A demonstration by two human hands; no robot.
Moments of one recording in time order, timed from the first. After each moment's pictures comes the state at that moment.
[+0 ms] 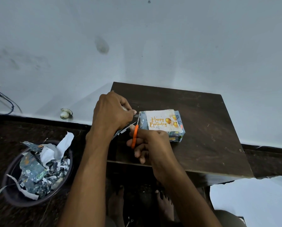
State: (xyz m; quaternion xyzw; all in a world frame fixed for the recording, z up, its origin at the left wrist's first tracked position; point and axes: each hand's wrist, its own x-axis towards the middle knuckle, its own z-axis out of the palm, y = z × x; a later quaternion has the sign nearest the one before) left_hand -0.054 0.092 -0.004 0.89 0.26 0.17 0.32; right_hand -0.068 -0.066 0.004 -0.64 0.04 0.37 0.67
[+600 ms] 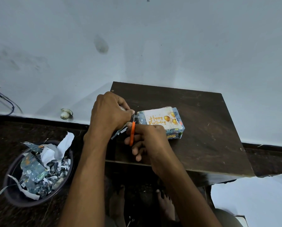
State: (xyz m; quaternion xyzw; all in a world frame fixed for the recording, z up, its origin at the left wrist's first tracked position) left_hand -0.059 0.092 0.001 0.89 0.27 0.16 0.32; right_hand -0.062 -0.059 0.013 -0.66 0.02 0.39 0.65
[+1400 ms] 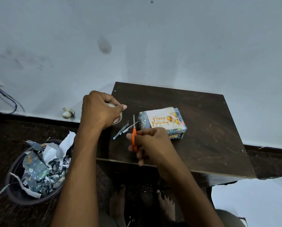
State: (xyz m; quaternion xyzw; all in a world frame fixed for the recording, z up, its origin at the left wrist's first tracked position) left_hand -0.072 0.114 0.002 0.84 0.31 0.22 0.39; right_hand -0.065 -0.066 0.008 -0.71 -0.04 0.39 0.58
